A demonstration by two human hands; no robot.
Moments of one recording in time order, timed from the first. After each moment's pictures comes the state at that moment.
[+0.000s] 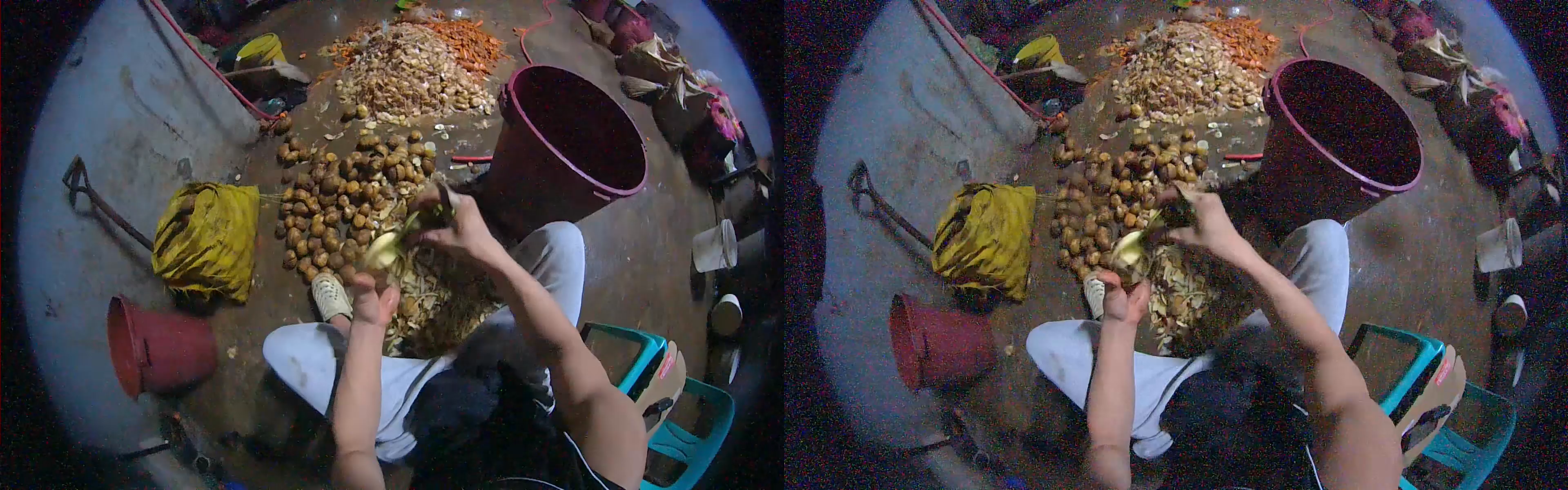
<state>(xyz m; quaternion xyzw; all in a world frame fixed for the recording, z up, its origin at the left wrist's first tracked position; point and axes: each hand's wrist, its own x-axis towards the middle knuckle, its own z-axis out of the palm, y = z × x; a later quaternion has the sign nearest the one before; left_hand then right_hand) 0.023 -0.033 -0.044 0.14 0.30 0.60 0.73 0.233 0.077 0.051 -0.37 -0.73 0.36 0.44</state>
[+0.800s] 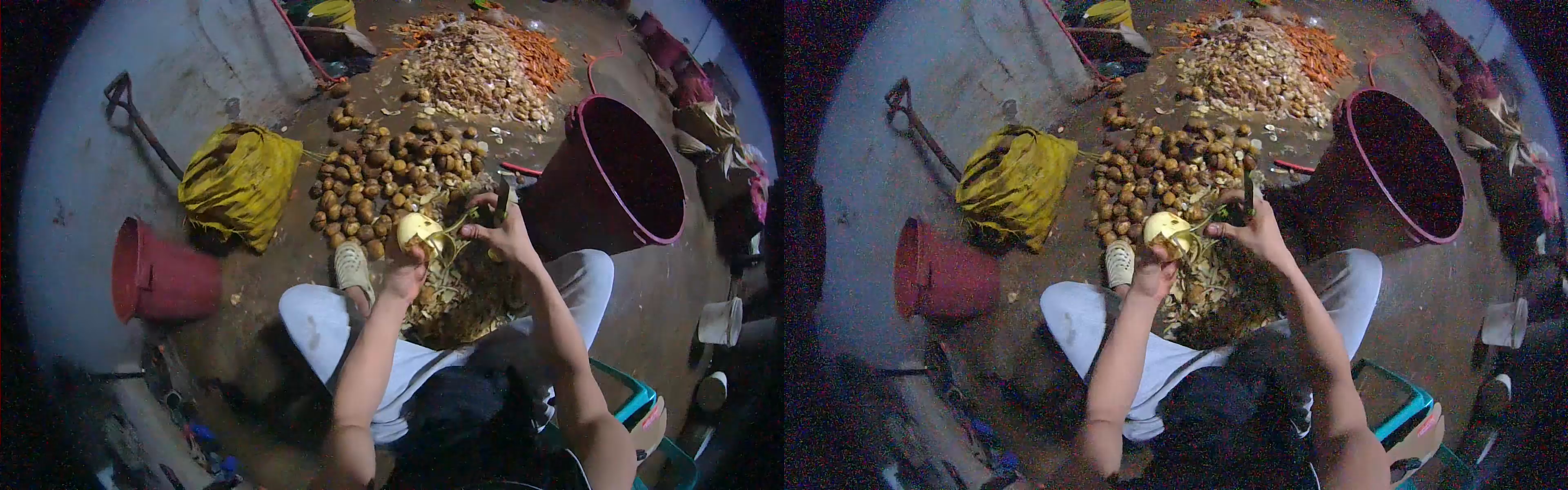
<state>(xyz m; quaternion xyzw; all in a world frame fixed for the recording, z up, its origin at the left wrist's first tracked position) 0.017 -0.026 -0.018 0.17 0.31 0.61 0.70 0.222 0.074 0.036 -0.38 -0.75 0.37 0.40</state>
